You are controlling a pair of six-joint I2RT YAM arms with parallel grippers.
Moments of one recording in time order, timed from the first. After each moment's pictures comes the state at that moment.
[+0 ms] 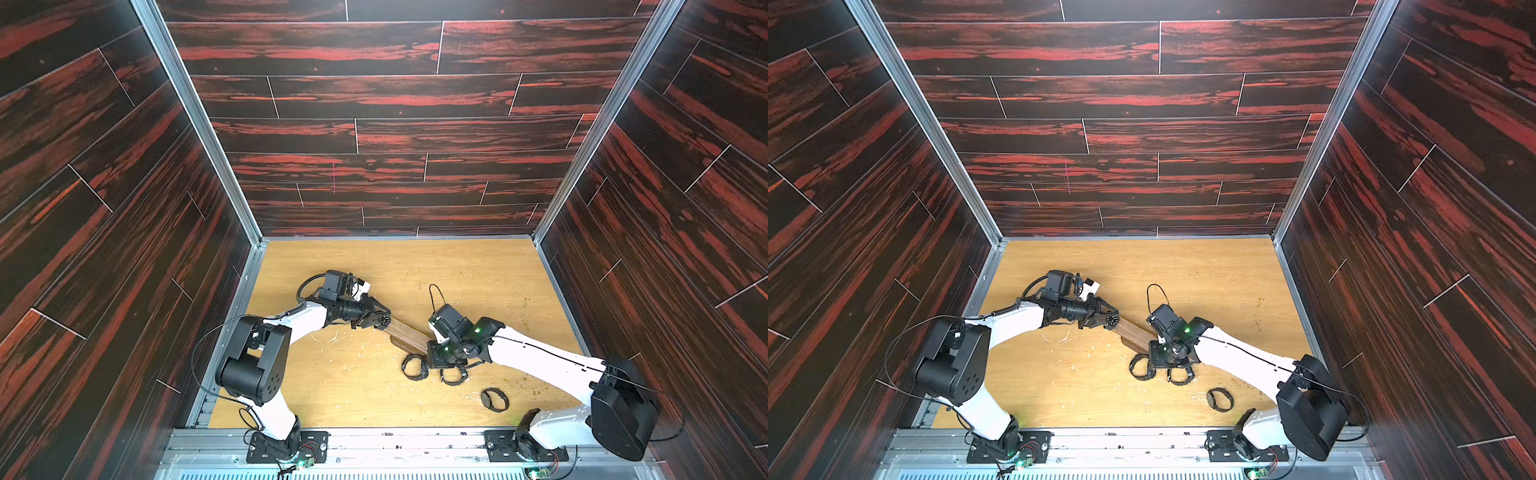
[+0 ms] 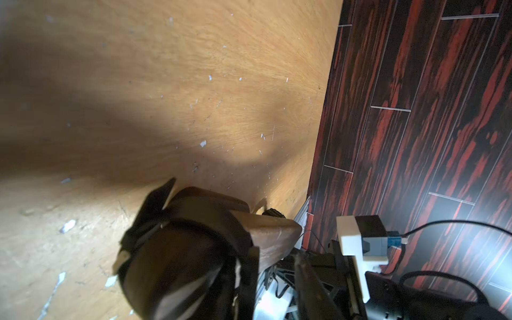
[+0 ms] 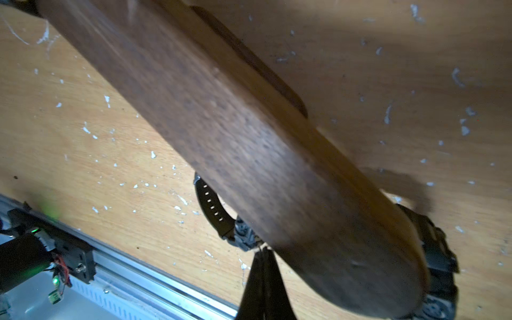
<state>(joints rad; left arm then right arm) -0.30 1.71 0.94 -0.09 0.93 -0.84 0.83 1.40 0.91 -0.73 -0.13 0.68</state>
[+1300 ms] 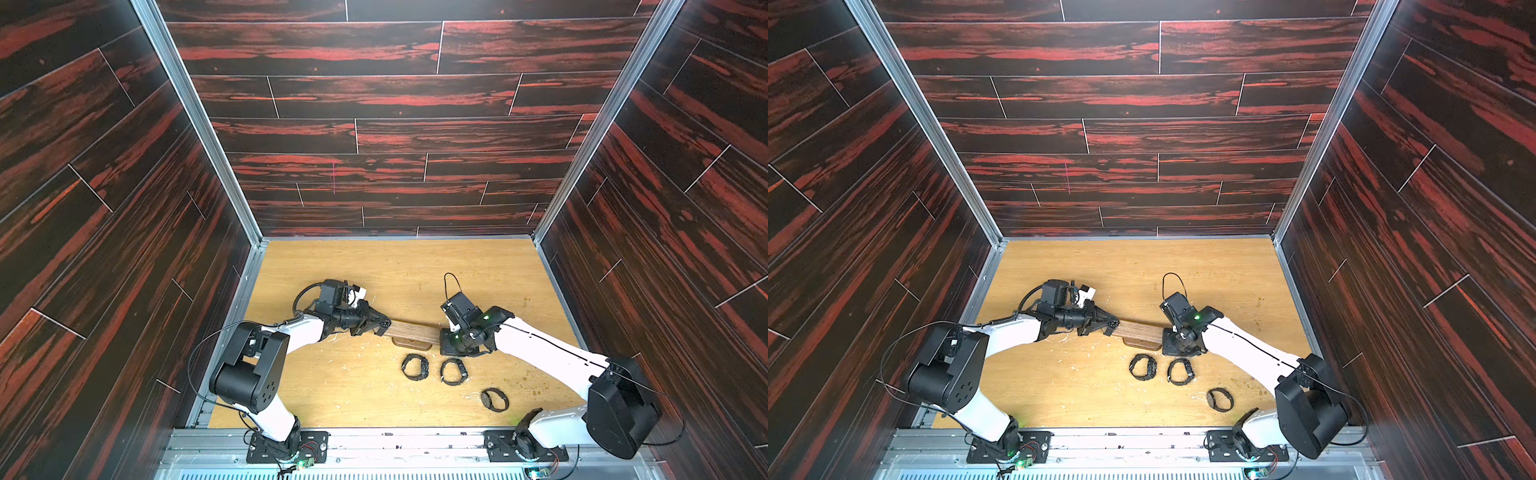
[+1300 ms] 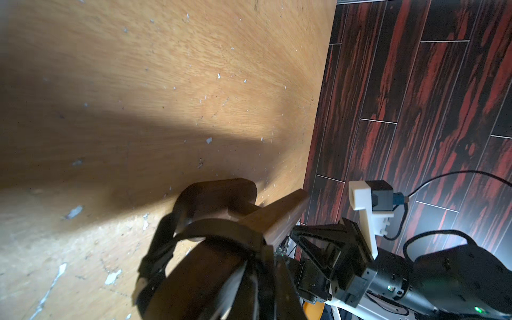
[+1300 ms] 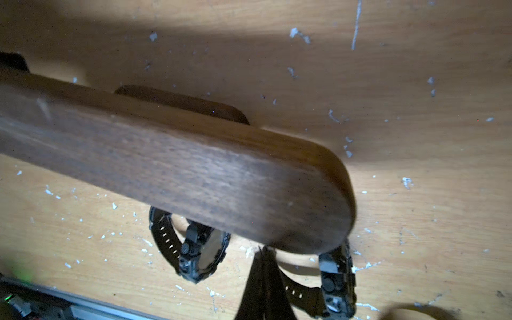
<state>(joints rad) -0.31 1.65 0.77 0.17 0.90 -0.98 0.68 1.41 0.95 -0.81 -0.05 0.66</state>
